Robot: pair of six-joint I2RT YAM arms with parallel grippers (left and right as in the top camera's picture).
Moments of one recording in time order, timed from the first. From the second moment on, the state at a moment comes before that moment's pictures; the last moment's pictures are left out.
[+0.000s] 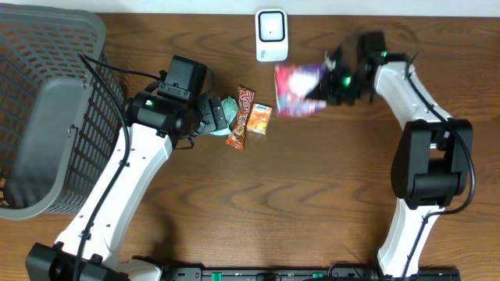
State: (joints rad) left arm -0.33 1.49 1.35 -1.02 -0.06 -0.57; right arm 0.06 2.14 1.70 -0.84 -0.70 0.18
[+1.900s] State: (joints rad) left arm -0.33 1.49 1.35 -1.02 -0.06 -0.57; right arm -0.24 2.18 1.80 -0.25 -0.68 0.85
